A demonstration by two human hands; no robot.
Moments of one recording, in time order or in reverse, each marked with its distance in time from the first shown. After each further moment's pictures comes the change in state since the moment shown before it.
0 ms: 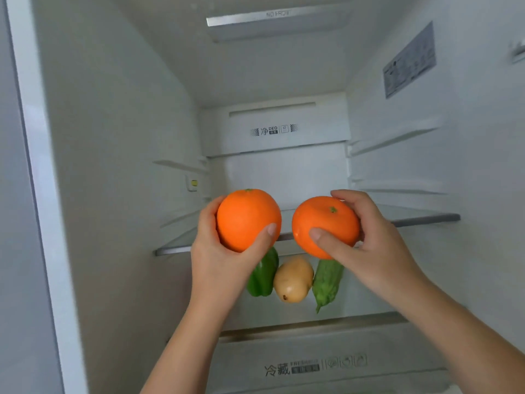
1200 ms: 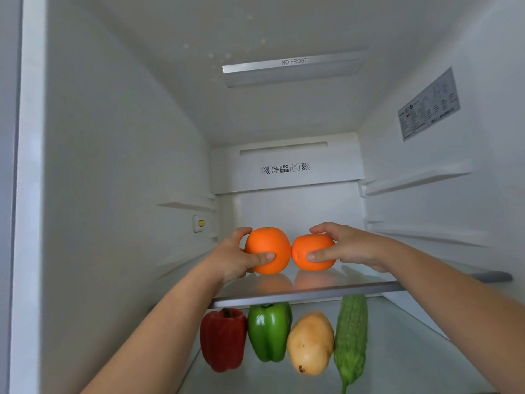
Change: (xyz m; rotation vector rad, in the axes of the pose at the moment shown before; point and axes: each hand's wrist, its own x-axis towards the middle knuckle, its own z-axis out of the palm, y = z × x) left_hand 0.121 -0.056 0.019 0.125 -0.590 -0.403; right_hand 0.139 0.053 0.024 -0.097 -0.567 0.299
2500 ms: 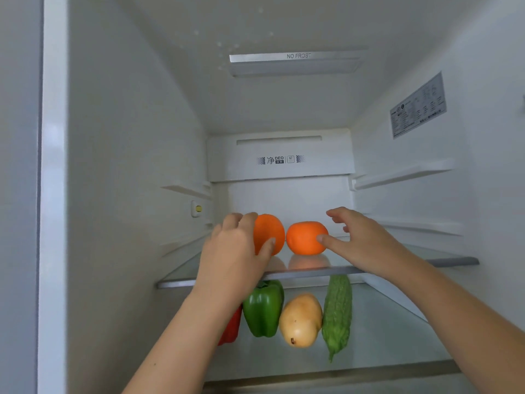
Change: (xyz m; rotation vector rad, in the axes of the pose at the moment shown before) left_hand -0.069 0.020 0.023 0.725 0.491 0.367; right_hand -0.064 -0.016 0.016 -0.367 0.419 -0.114
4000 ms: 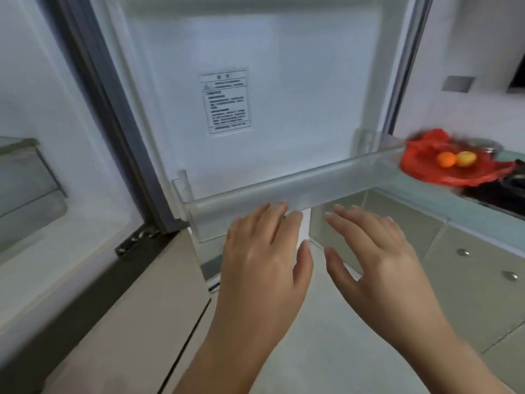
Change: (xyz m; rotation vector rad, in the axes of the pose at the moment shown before) left_hand -0.377 0.292 -0.074 -1.113 -0.283 0.771; right_hand -0.560 -0.071 -0.152 -0.991 0.431 0.668
